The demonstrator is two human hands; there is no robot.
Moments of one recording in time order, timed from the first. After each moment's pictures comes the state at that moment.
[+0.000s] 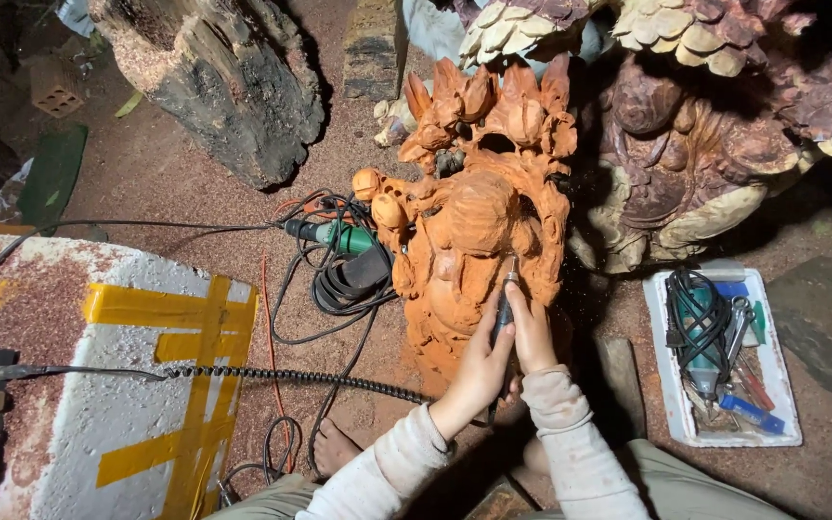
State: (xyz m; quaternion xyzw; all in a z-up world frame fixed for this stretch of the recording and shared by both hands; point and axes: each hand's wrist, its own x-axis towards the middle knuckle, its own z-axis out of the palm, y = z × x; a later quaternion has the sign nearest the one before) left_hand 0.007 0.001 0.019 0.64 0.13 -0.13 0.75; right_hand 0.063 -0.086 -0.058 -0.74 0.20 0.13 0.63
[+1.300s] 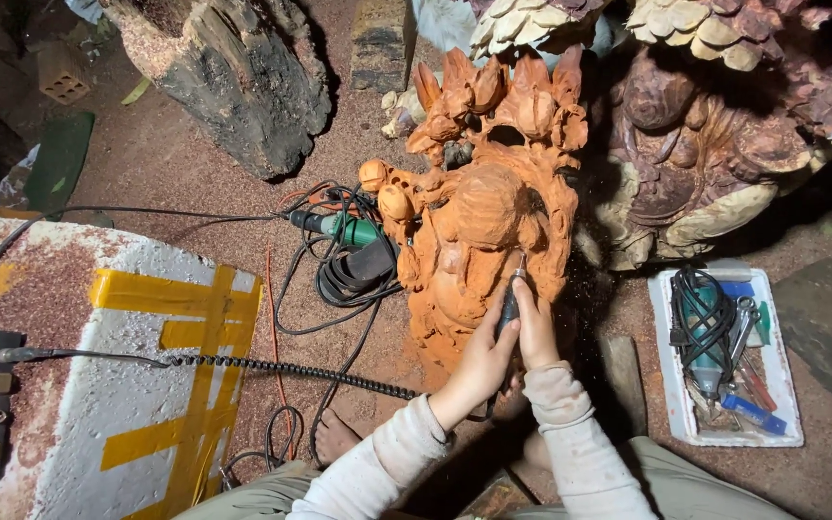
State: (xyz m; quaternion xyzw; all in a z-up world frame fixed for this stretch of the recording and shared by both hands) left_hand 0.008 0.005 -0.006 0.67 0.10 -0.14 0.72; right_hand 0.061 -0.084 -0.042 -0.71 0.19 0.12 0.66
